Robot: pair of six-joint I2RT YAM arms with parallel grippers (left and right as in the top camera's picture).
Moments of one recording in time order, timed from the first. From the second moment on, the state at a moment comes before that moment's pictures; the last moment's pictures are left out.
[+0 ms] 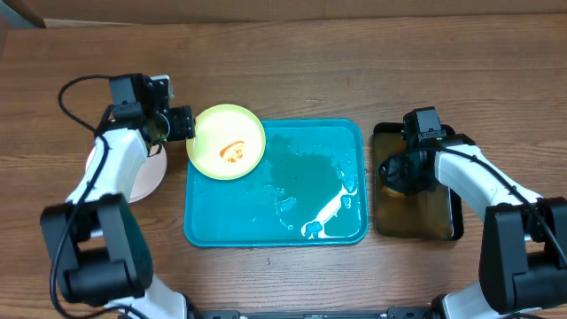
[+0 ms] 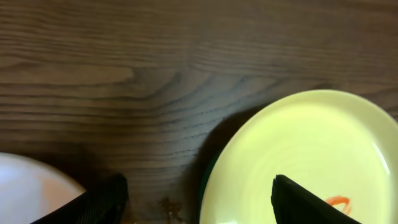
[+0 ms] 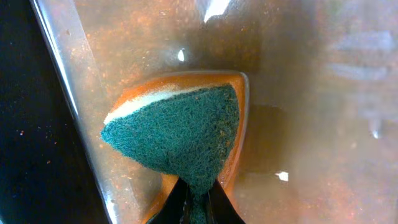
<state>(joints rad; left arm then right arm) 0.17 1.80 1.18 -0.40 0.21 0.04 0.13 1.72 0.95 -0.66 -0.04 0.36</state>
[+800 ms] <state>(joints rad) 0.17 1.90 1.18 -0.52 0.37 0.06 0.13 1.72 0.95 -0.68 -0.04 0.36</state>
